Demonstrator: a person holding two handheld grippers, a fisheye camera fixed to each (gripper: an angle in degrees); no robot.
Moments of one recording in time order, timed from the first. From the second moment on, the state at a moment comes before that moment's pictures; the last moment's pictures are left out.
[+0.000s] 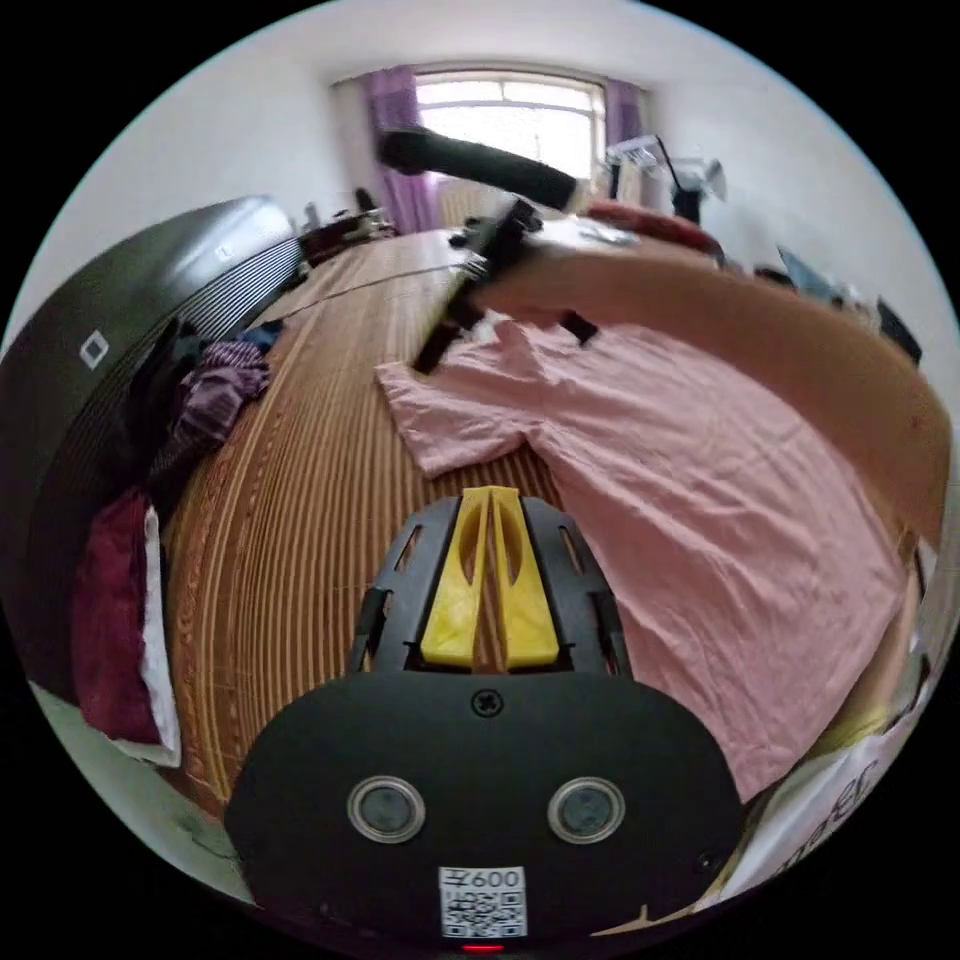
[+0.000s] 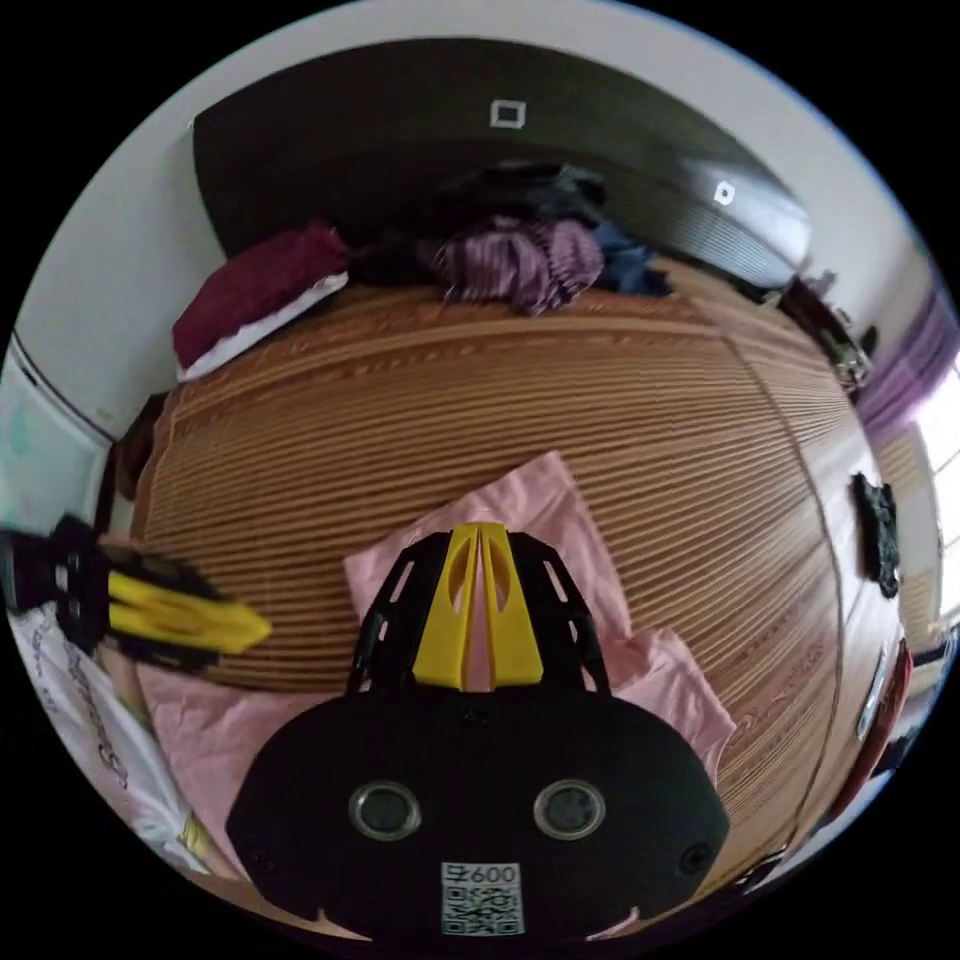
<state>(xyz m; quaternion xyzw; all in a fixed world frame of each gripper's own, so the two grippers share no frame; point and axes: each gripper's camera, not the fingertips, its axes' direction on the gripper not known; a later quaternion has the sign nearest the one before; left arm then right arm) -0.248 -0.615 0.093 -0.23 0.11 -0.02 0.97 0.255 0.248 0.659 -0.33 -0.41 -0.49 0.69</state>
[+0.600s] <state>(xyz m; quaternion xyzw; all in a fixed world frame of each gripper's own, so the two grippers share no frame) -0.248 -0.668 0.116 -0.24 0.07 -0.04 0.97 0.410 0.166 0.718 -0.24 -0.27 -0.38 0.85</state>
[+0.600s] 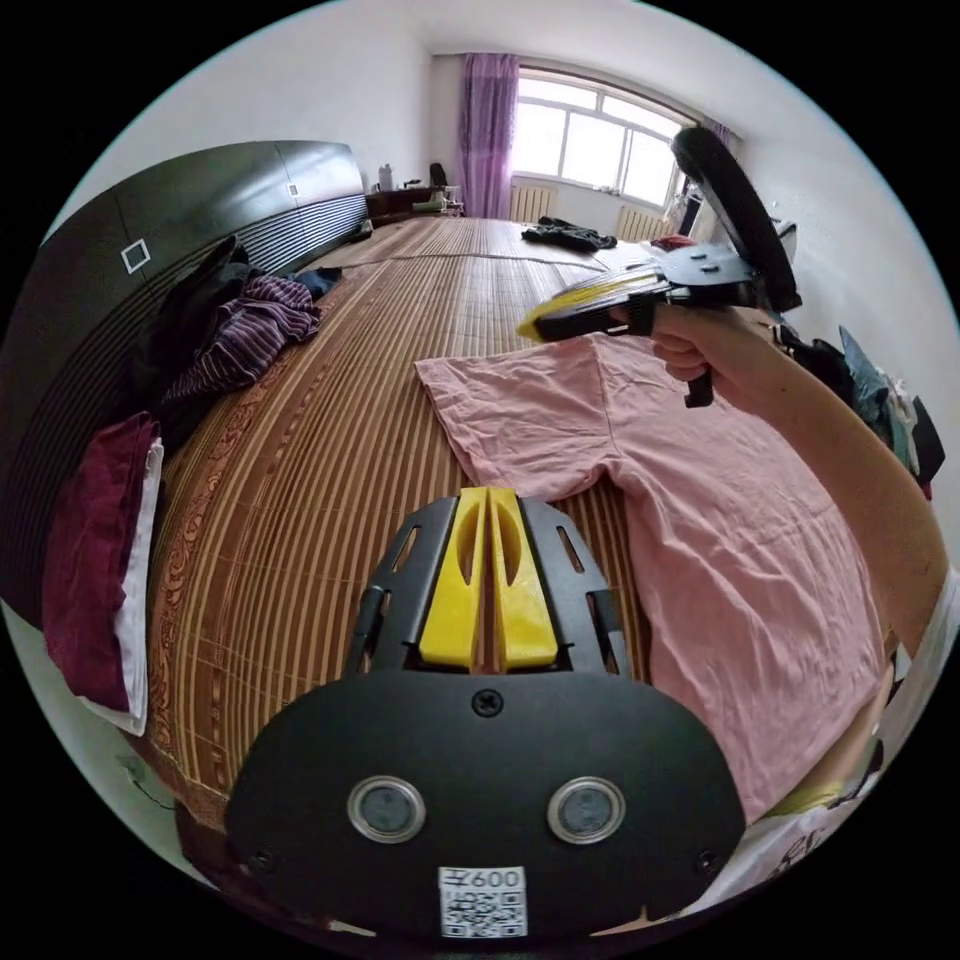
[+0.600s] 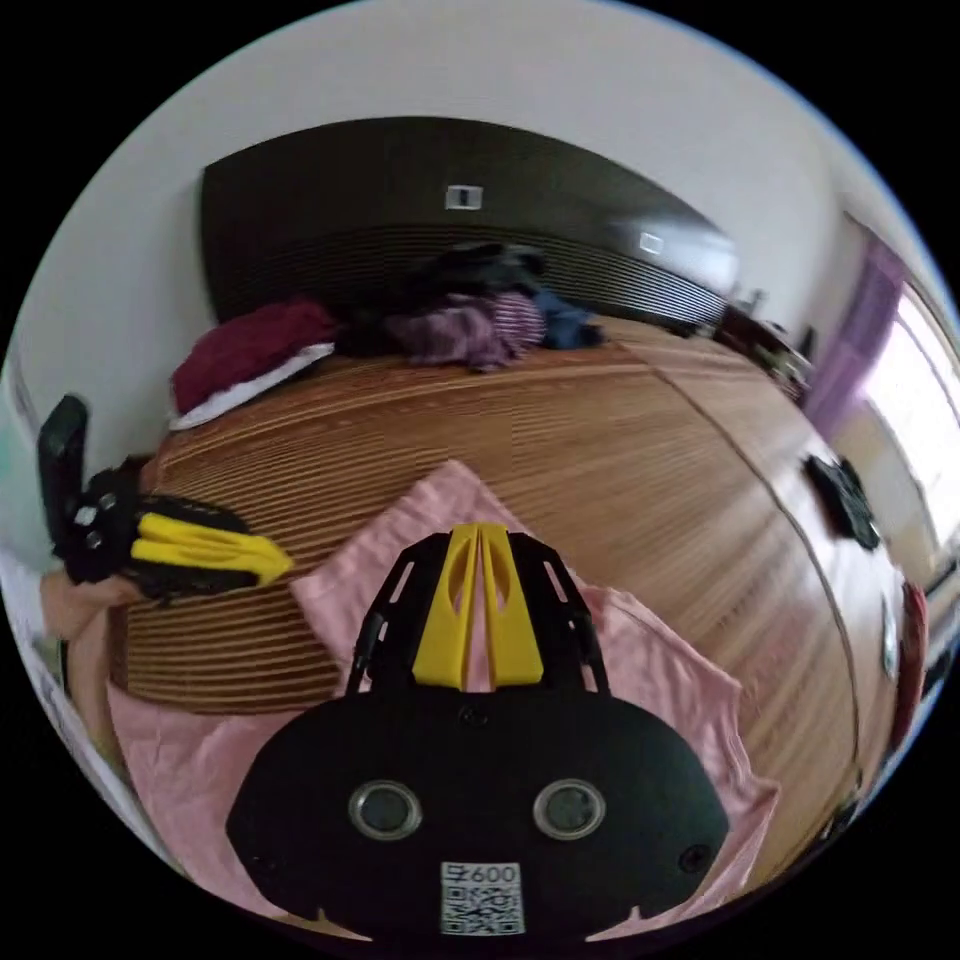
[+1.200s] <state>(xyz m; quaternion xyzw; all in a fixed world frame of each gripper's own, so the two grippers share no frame) -0.233 -0.706 0.110 -0.22 0.06 -0.02 0.97 0.465 0.138 0.759 -0.21 -0.26 -0.34 0.88</state>
